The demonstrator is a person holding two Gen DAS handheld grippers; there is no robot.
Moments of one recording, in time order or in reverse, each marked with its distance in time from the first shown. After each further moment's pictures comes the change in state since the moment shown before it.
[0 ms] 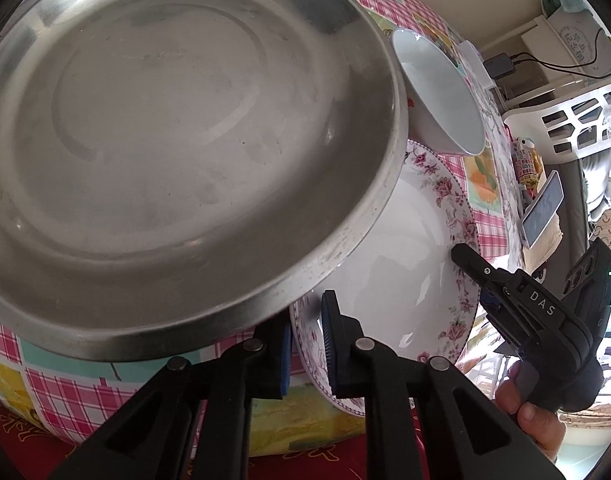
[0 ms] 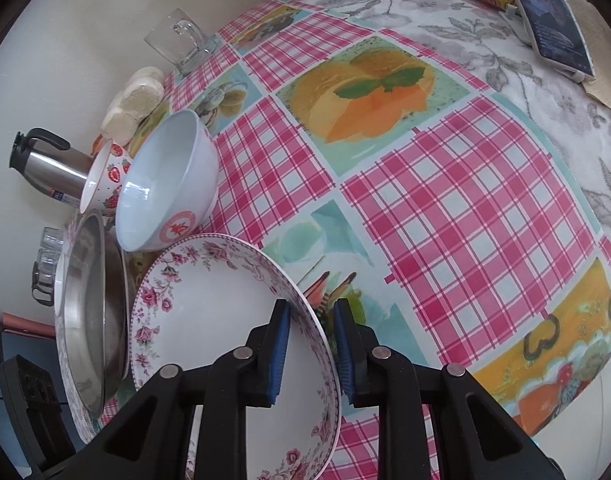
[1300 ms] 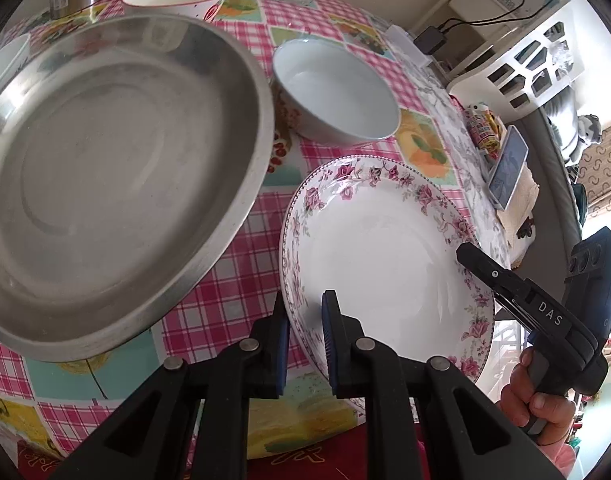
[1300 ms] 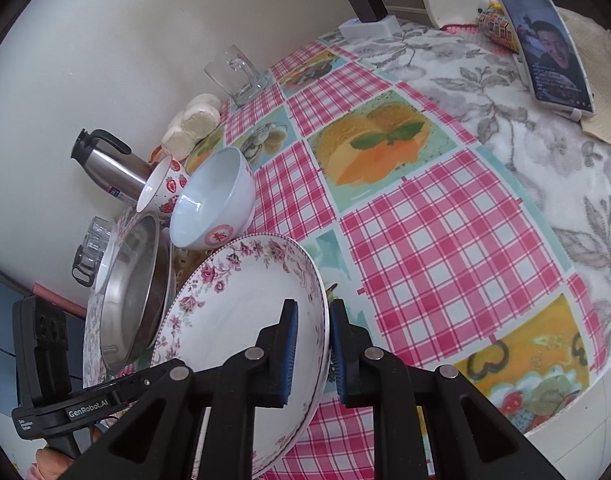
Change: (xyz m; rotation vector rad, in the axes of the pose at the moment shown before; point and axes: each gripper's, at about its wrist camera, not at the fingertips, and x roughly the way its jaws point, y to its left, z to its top) left arm -0.021 -0.045 -0.009 0.236 -0.076 -0.025; right arm -0.064 -0.030 -0.017 -0.129 -0.129 0.125
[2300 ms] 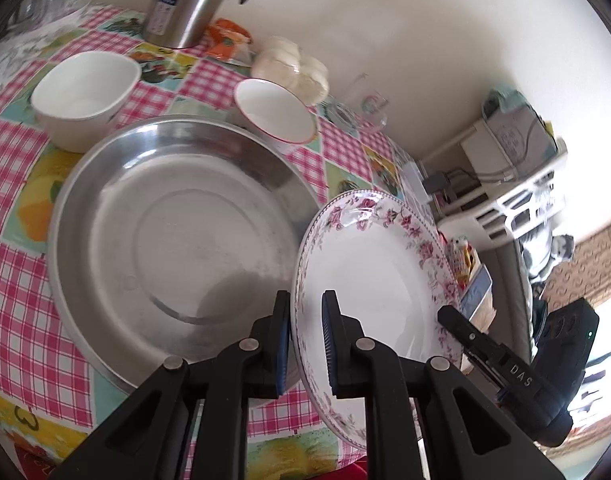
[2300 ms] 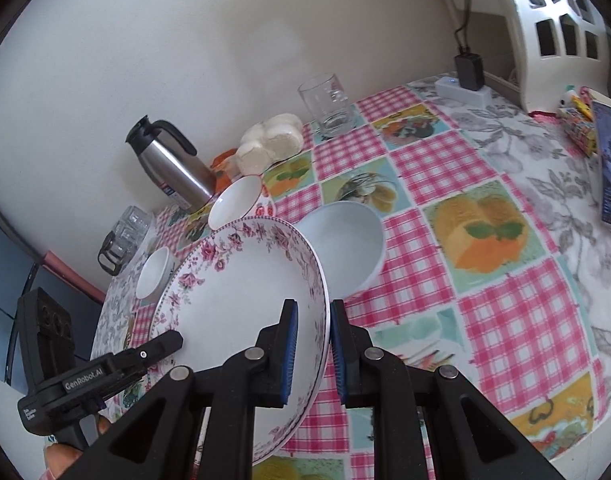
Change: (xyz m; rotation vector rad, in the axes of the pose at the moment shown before) left arm -0.091 0.083 0.028 -0.268 -0.317 -0.125; right arm 0.001 0.127 0.033 -0.191 -0.048 0.050
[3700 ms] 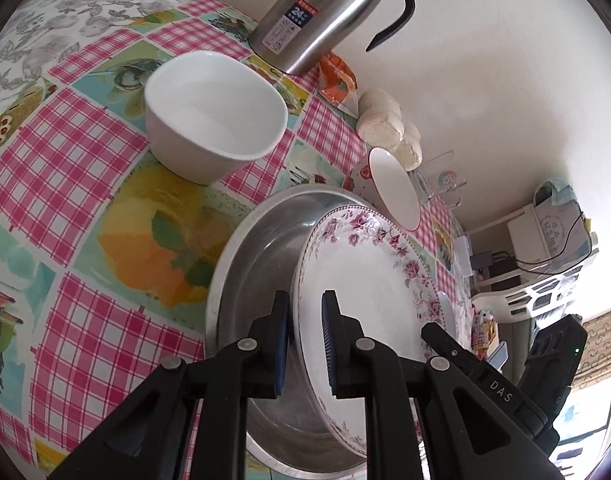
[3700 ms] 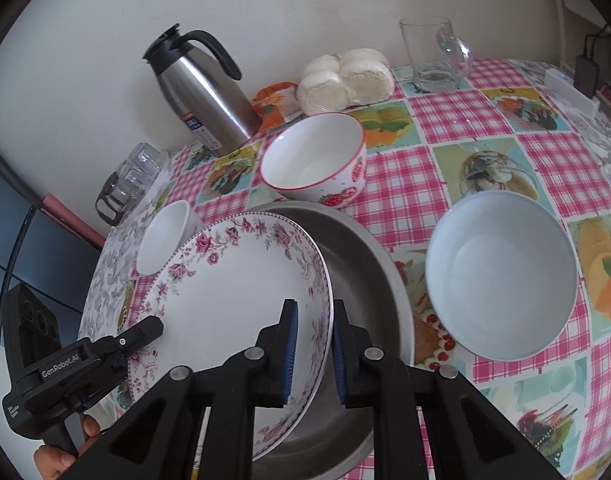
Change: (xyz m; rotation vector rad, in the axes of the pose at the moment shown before) left arm -0.015 0.102 0.042 -0.206 -0.088 0.070; right arm 0.124 0.089 0.016 -0.121 0.164 0.024
